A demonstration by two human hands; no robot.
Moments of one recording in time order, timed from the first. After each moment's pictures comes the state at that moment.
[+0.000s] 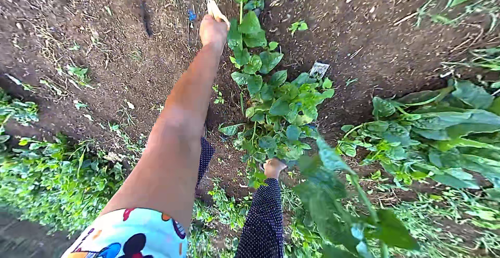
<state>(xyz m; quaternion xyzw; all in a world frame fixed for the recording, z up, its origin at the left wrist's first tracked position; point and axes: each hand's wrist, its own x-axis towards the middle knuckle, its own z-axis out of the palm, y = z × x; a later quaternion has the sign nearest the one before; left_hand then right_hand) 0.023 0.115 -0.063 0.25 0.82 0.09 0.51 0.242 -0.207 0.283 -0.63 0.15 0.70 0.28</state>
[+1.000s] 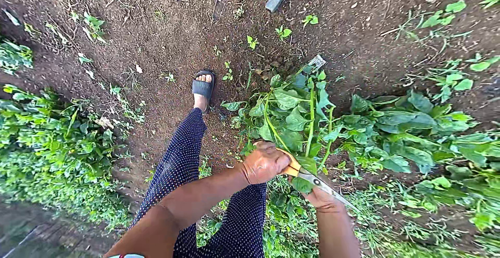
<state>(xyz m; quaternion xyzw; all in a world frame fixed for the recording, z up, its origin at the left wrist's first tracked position) 0.112 -0.219 0.194 0.70 0.46 0.26 0.48 0.299 -0.219 0.248 -0.69 0.07 0.70 0.19</state>
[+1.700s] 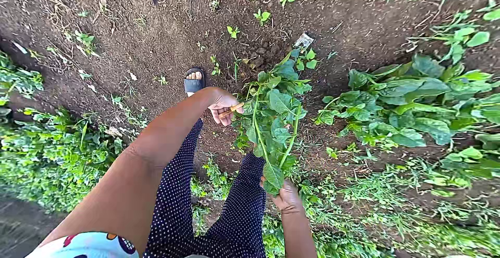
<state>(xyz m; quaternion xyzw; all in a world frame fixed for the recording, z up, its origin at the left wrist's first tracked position) 0.058 -0.061 0.131 0.15 0.48 -0.44 0.75 0.273 -0.320 0.250 -0.67 0.30 0.64 0.25</state>
